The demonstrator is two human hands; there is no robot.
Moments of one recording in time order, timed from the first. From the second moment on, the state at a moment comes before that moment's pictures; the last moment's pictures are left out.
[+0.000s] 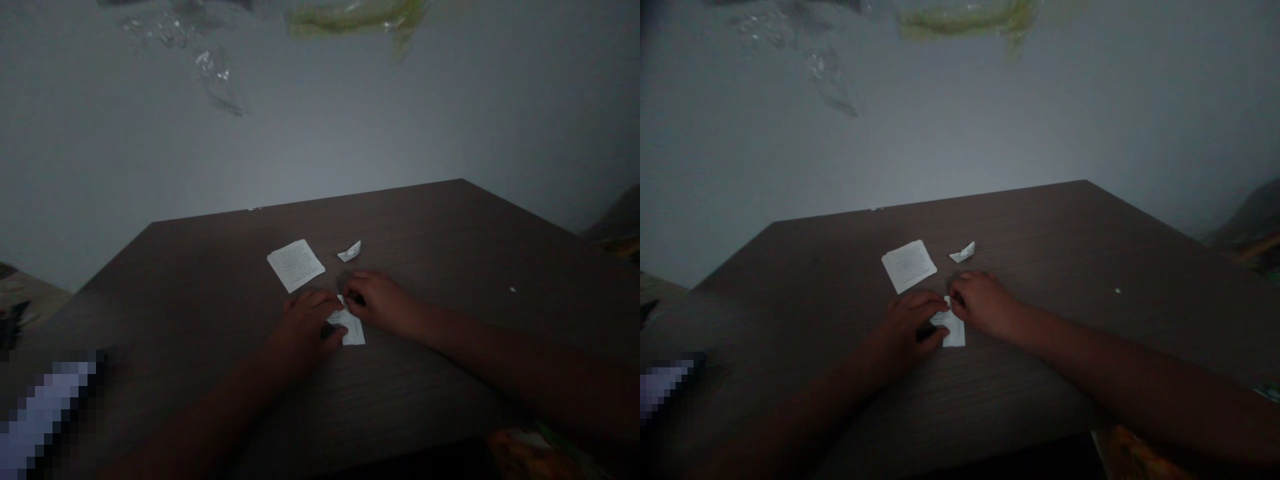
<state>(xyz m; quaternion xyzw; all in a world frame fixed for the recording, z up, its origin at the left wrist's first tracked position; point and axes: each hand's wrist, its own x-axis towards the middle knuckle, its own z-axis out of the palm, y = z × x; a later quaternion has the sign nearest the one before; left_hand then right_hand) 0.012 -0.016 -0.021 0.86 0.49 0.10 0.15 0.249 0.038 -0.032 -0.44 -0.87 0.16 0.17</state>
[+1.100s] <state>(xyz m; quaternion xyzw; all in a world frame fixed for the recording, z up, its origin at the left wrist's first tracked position) 0.014 -0.017 -0.003 0.86 0.48 0.03 0.16 0.251 0.018 -0.019 -0.40 -0.89 0.19 0.15</state>
